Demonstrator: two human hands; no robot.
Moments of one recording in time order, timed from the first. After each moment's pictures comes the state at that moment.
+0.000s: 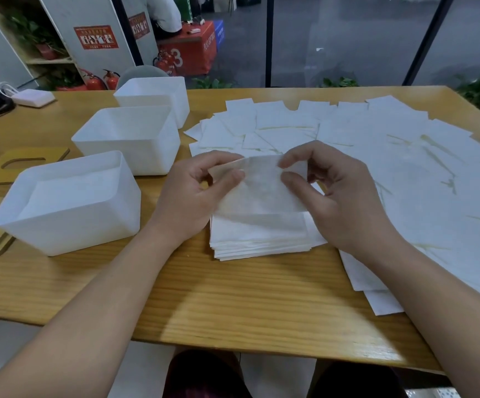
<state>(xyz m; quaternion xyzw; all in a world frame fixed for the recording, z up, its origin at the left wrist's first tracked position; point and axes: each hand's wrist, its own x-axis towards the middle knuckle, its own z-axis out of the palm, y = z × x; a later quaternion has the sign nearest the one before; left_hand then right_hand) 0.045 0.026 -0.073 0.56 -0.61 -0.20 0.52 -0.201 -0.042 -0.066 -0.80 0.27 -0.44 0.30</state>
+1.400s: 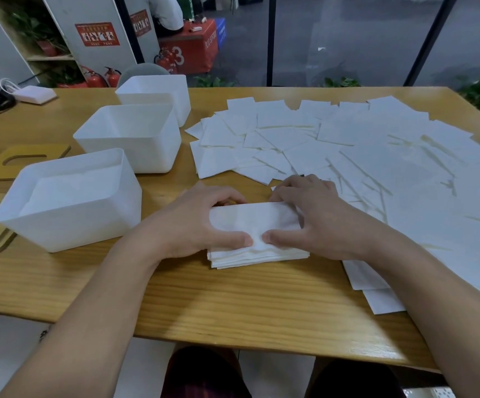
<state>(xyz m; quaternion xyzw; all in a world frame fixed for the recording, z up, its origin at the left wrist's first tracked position) 0.058 0.043 -0.075 0.68 -0.67 -0.25 0.17 -0.200 -0.052 -0.075 -0.92 0.33 -0.10 0.20</state>
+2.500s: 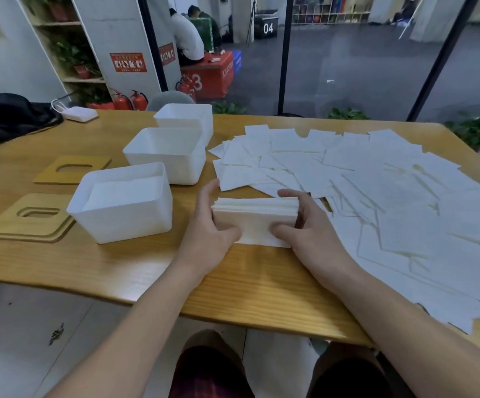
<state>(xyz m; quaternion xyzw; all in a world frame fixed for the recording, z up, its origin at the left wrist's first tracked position) 0.018 0.099 -0.077 0.65 -0.44 -0.31 0.54 -0.175 0.009 -0.080 -0.68 0.39 -0.34 0.52</state>
